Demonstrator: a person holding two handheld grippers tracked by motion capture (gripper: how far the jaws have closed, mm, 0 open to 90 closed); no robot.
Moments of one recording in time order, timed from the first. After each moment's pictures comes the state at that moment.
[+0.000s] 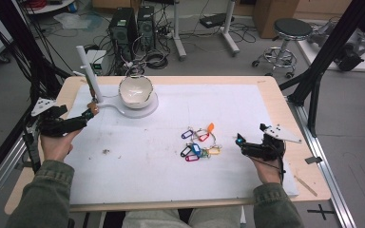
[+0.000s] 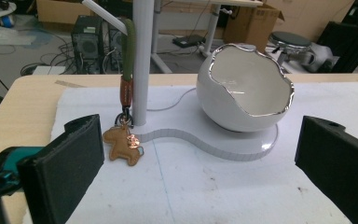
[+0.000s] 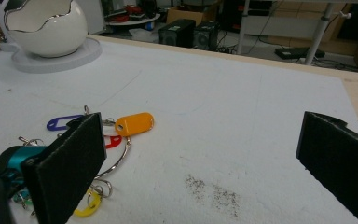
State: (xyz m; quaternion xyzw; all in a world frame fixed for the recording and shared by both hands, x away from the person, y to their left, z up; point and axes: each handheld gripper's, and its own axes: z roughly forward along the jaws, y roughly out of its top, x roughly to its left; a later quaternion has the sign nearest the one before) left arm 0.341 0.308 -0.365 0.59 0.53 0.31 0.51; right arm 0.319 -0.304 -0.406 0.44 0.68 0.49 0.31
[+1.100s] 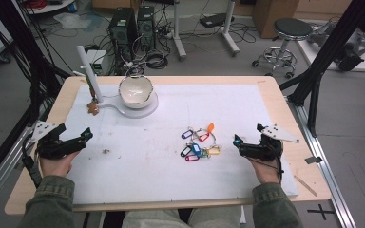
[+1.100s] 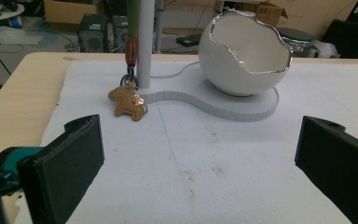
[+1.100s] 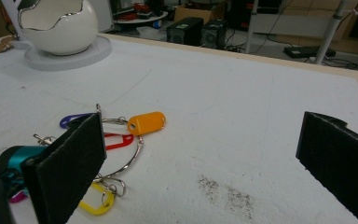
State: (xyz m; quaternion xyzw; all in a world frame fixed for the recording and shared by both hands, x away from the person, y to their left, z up) left arm 0.303 0.309 -0.403 0.60 0.53 0.32 0.50; right arm 0.319 -0.297 -0.406 0.43 0.69 0.49 0.30
